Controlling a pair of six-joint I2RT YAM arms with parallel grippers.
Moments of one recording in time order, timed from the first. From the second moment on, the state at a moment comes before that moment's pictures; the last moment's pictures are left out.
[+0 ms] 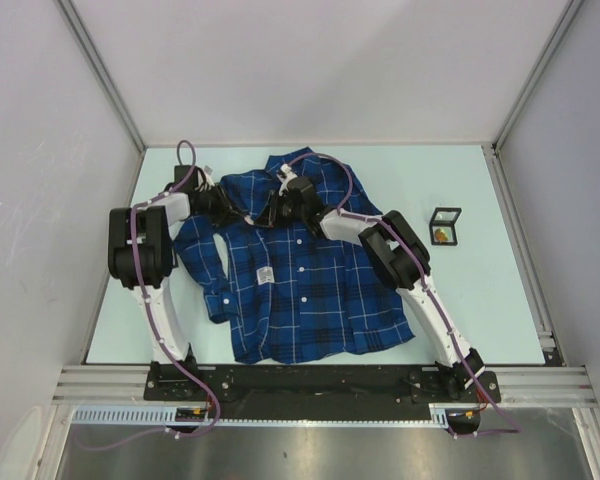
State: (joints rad) left arm 0.05 2.06 1.33 -0.22 0.53 -0.53; right arm 0.69 2.50 1.82 0.25 -0.38 0.72
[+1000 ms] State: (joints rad) left arm -0.02 2.05 1.27 -0.10 0.54 -0.51; right arm 0.64 2.56 1.86 0.32 -0.46 1.00
